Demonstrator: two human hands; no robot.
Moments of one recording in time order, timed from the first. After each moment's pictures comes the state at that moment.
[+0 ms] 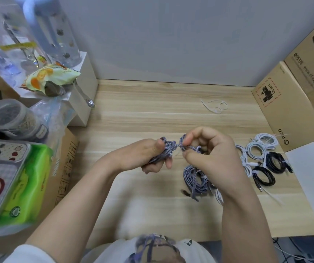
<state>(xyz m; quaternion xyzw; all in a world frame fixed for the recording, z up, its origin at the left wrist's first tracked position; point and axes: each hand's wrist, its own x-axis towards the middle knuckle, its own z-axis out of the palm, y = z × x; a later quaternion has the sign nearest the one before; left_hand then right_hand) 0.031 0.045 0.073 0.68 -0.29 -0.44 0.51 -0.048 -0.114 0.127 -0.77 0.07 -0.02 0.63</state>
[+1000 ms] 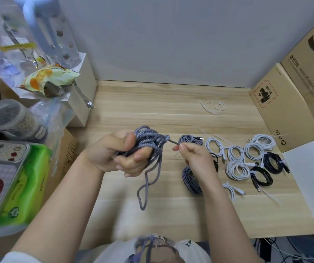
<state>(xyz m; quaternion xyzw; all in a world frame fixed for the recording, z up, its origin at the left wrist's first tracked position) 0.042 0.076 0.083 0.24 -0.36 -0.60 0.67 -0.028 -0.126 0.036 -0.79 0.21 0.03 0.57</state>
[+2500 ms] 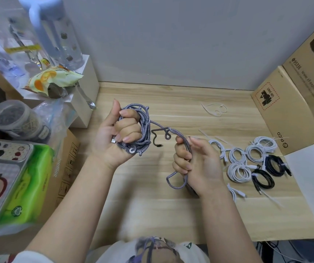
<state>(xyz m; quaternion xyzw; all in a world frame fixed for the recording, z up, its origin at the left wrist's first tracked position) 0.050 0.073 0.076 0.05 -0.01 -0.46 0.88 -0.029 -0.110 0.067 -0.37 0.14 0.12 0.91</state>
